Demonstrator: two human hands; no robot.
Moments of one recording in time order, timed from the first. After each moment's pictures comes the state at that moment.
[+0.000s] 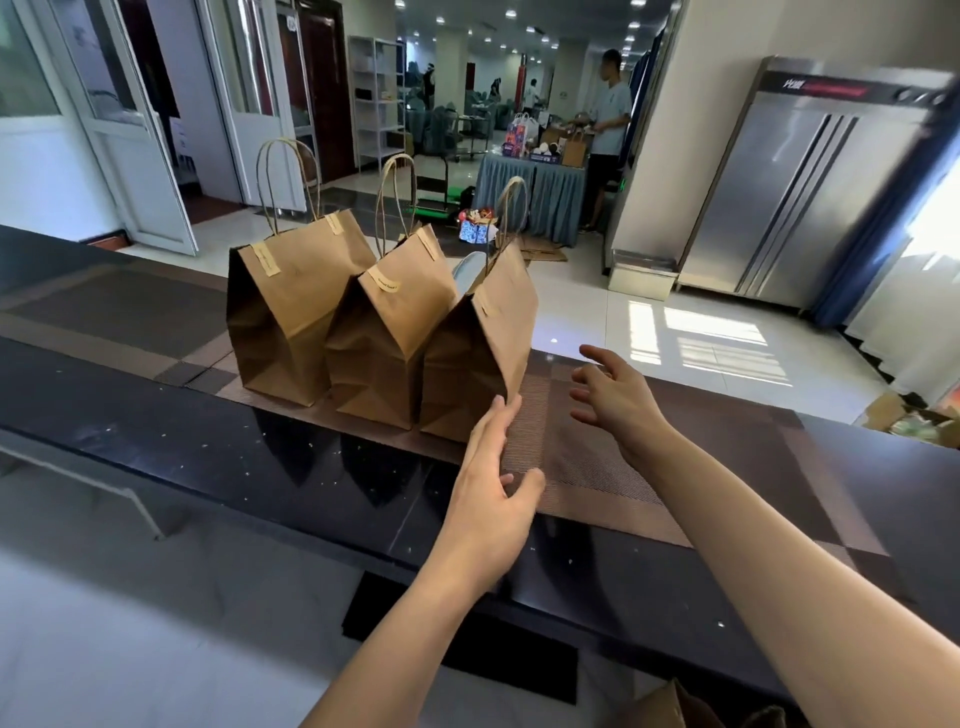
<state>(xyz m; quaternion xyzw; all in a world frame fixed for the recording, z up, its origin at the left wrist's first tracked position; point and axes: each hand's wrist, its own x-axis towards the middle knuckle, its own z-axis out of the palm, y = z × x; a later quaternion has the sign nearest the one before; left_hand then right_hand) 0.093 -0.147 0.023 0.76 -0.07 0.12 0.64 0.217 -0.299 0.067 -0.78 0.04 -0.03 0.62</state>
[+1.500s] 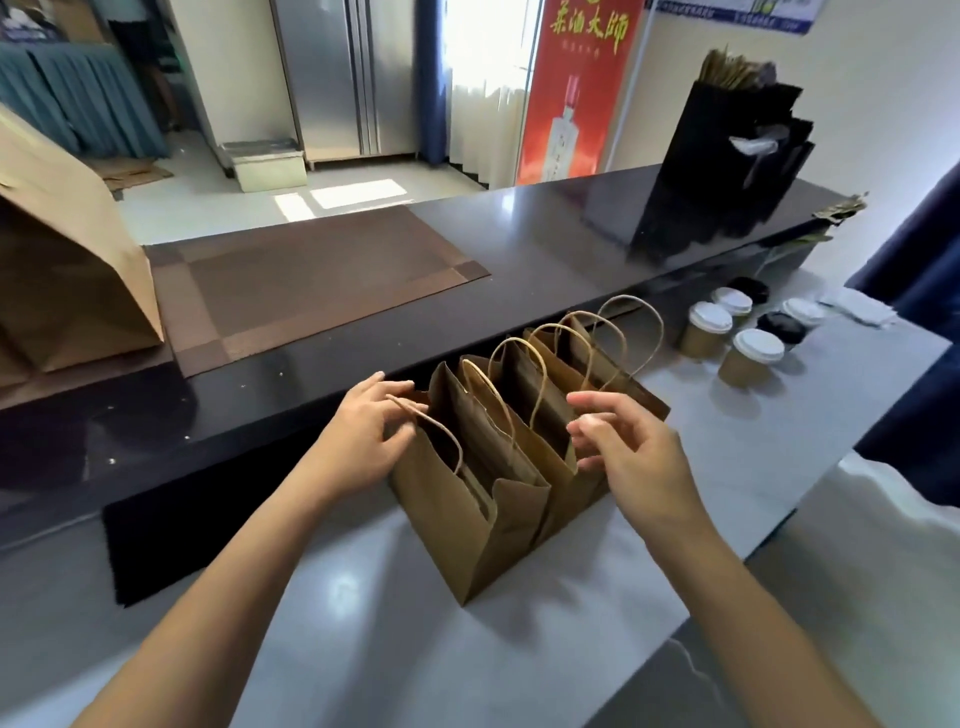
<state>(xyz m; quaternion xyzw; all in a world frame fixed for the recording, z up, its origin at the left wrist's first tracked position) -0.012 -0.219 -0.028 0.83 -0.45 -0.09 0.32 -0.242 -0.382 0.017 -0.74 0.33 -0.28 0.51</state>
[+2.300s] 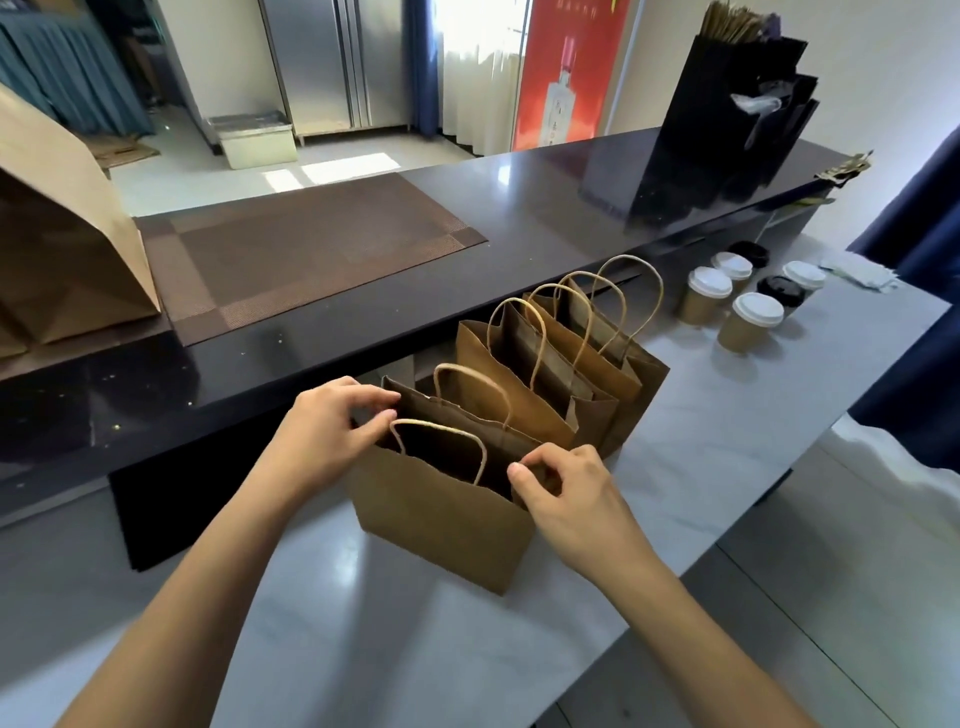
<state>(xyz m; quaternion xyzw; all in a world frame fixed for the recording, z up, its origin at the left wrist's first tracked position) -0.029 -0.176 -0.025 0.84 -0.41 -0.06 0.34 -0.250 -0.328 -0.036 -0.85 0.39 -0.07 0.34</state>
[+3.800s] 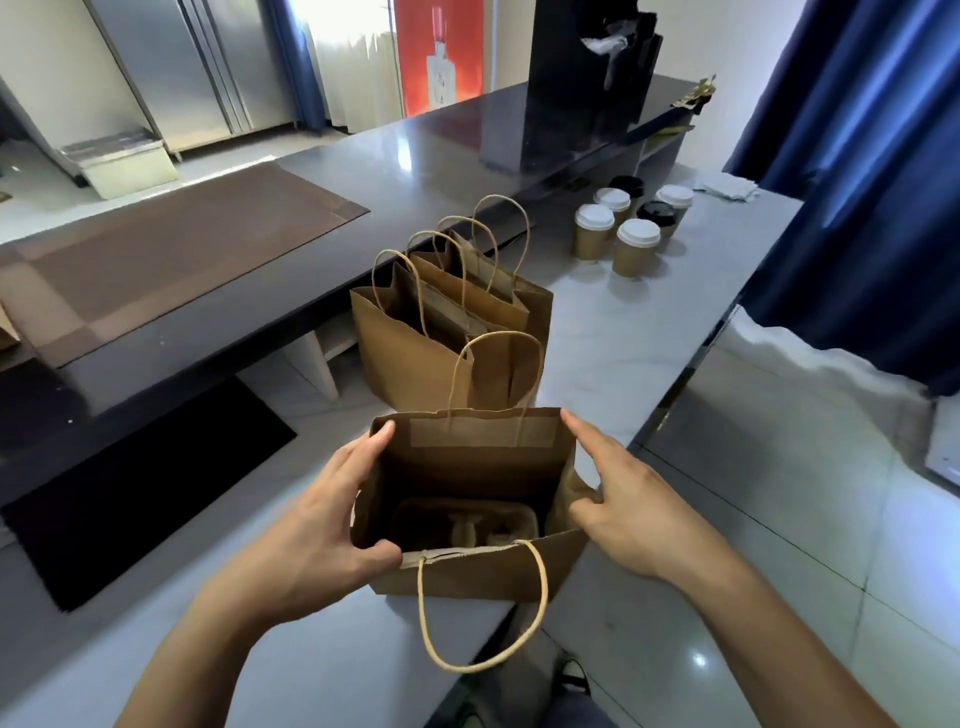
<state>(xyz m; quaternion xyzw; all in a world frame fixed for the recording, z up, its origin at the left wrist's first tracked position) -0.151 -0.141 -0.031 0.74 -0.52 -0.31 0.29 -0.394 -0.318 -0.012 -0.82 0.44 -0.01 0.37</state>
